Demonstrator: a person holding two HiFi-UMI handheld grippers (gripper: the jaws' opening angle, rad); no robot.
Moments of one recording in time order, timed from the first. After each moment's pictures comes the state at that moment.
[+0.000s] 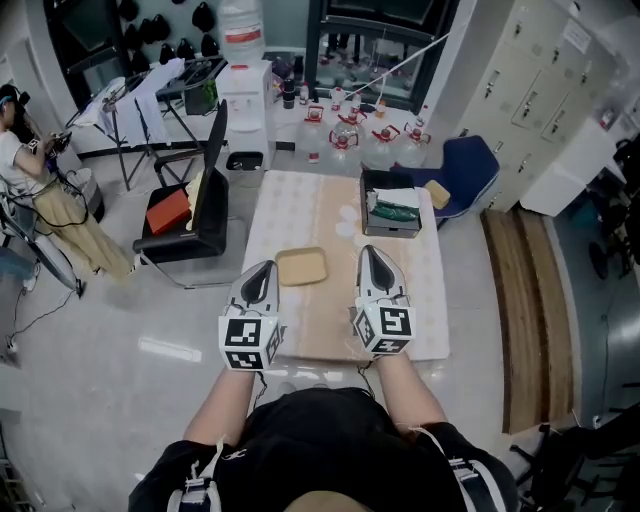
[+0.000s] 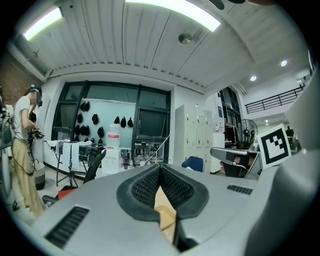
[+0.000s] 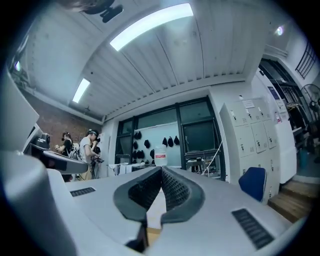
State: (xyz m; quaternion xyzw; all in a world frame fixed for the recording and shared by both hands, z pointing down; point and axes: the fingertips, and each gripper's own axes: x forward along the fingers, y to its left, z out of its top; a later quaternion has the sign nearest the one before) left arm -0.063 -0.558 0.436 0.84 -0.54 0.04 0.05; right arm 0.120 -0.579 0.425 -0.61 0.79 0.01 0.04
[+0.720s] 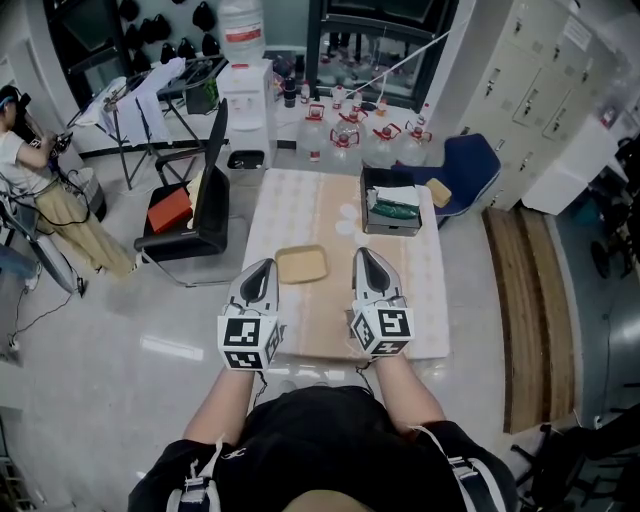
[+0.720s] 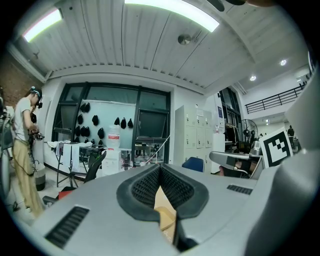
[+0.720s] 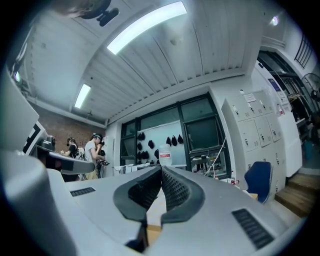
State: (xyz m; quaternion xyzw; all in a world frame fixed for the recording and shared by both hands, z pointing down) left arm -0.058 -0.552 0.431 0.84 -0.55 0.04 0.05; right arm 0.113 -0.570 0.431 -0.58 0.81 -0.02 0.06
